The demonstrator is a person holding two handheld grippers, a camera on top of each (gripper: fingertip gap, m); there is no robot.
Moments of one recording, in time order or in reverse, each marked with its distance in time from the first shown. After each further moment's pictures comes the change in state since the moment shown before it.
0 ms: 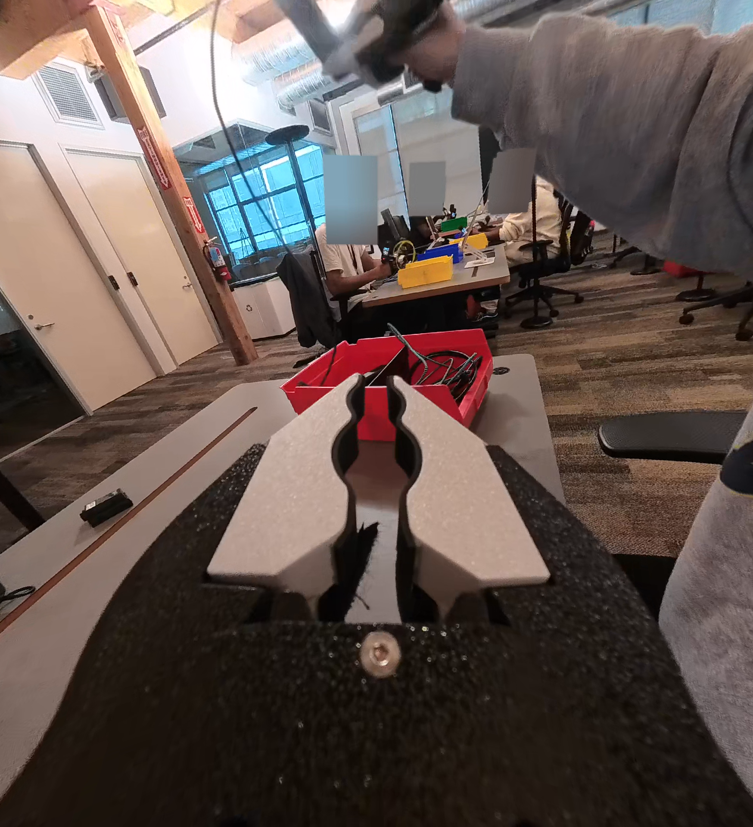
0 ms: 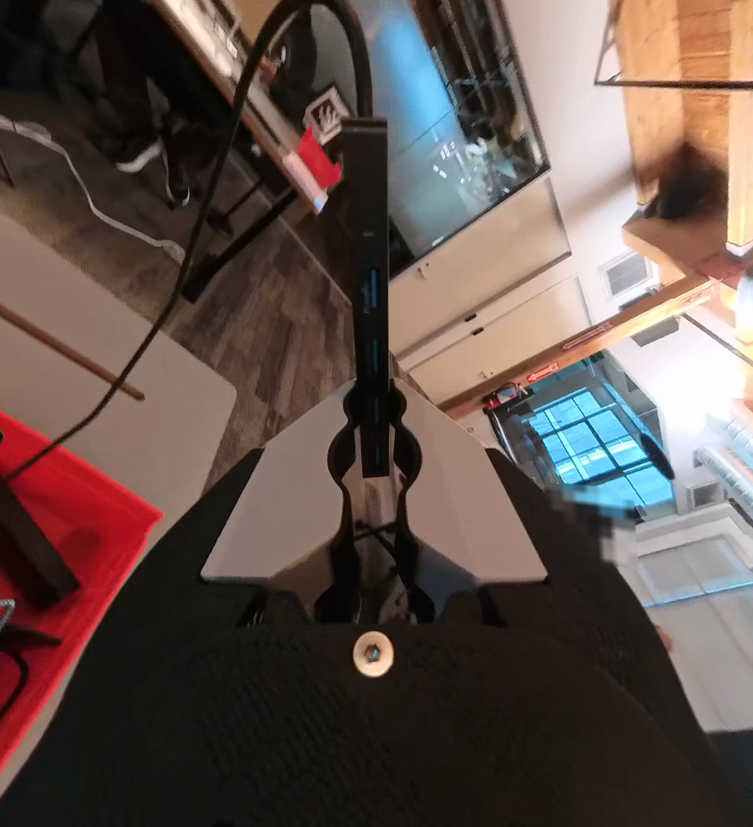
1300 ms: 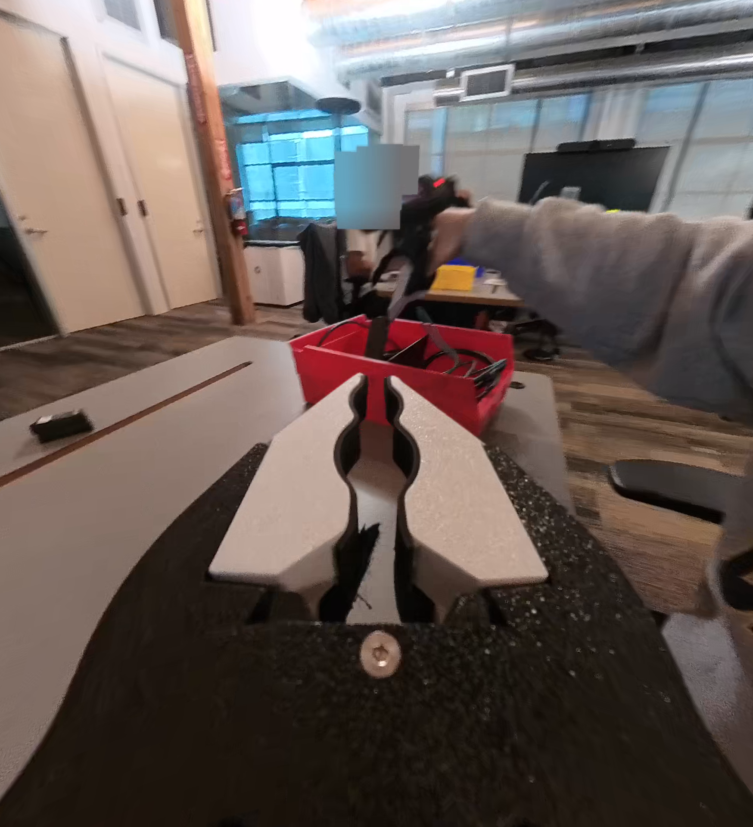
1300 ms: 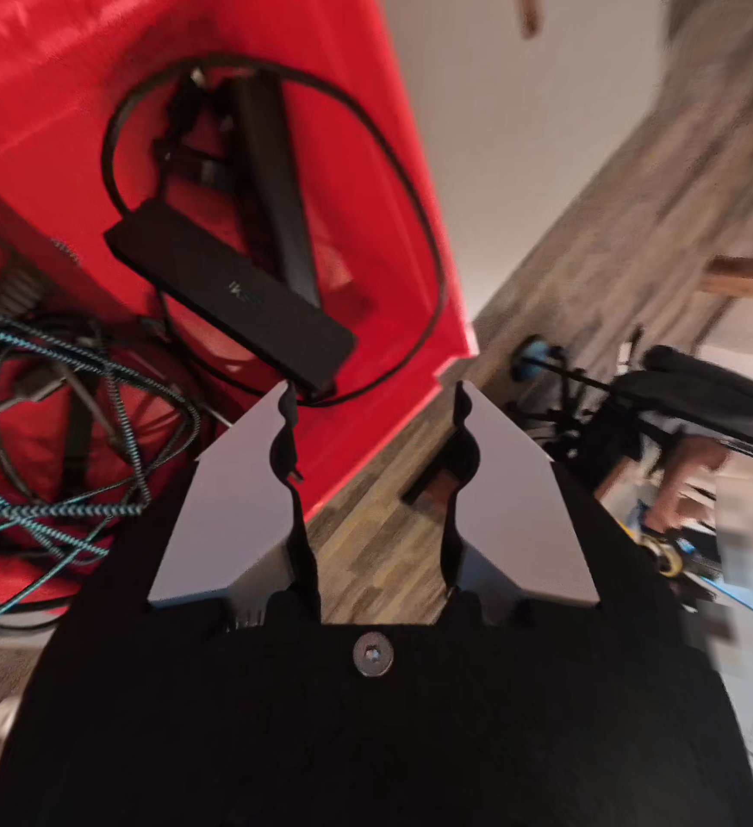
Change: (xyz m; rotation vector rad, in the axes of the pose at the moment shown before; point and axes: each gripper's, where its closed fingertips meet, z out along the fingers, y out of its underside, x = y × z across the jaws) left arm -0.029 0.047 0.020 -0.010 -0.088 -0.229; right arm -0.279 0.198 0.071 -0.652 -0.711 -0.268
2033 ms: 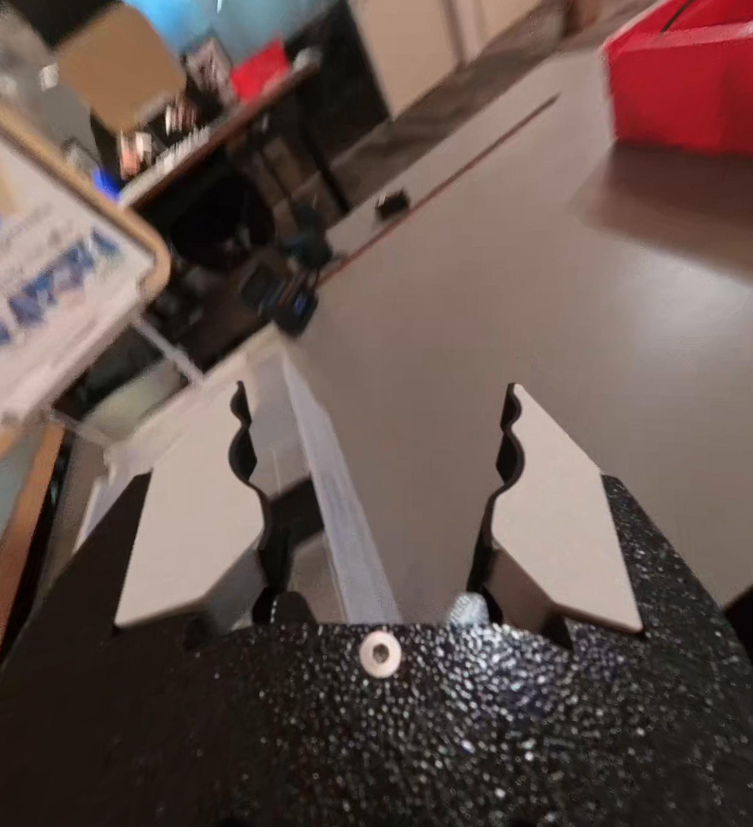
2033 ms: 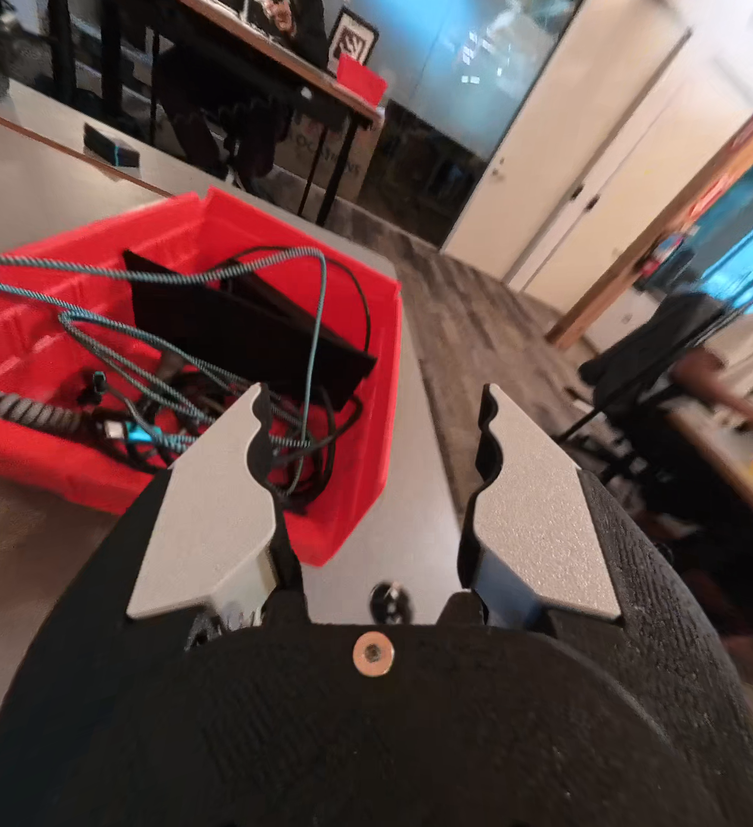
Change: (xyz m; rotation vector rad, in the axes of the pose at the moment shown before) left arm -0.043 0.024 -0.156 -0.552 -0.729 0.350; right arm -0.103 0.120 -0.097 0.792 0.441 0.723
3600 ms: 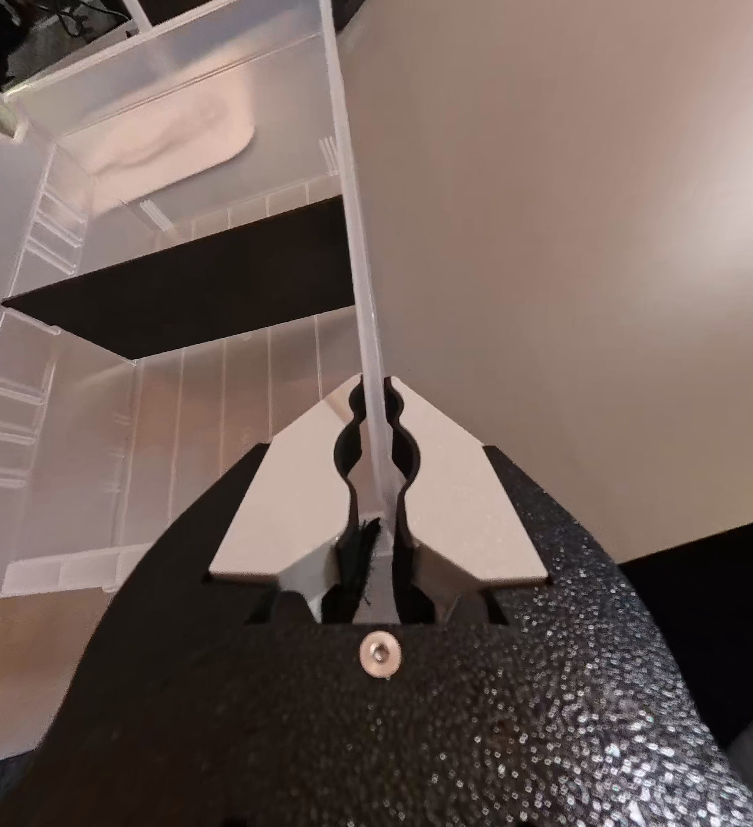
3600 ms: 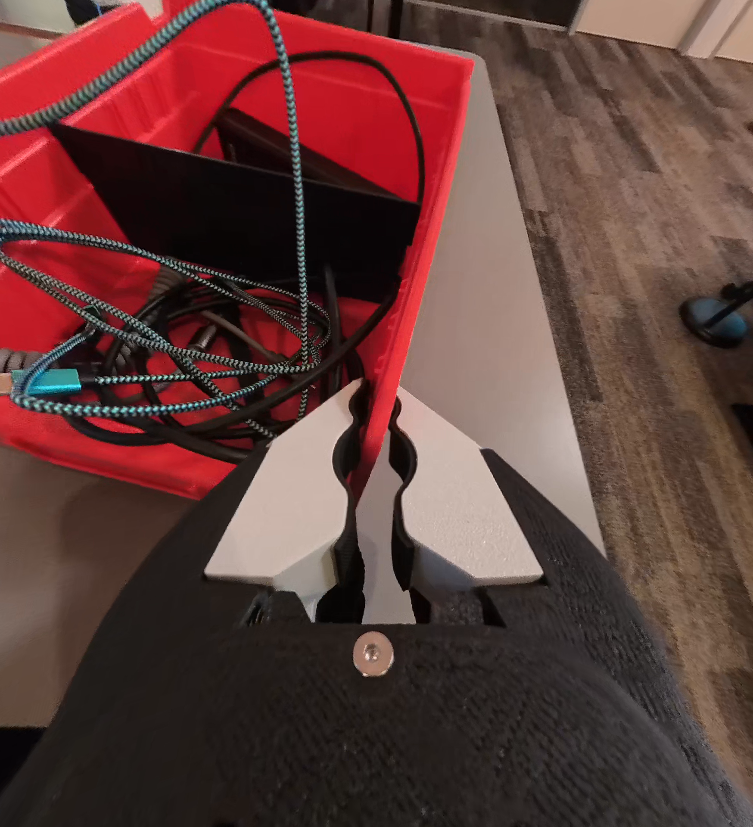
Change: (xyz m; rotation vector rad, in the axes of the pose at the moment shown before) left arm -0.016 0.137 -0.018 -0.395 -0.078 -0.271; right arm -0.023 0.079 0.043 -0.302 -0.208 0.268
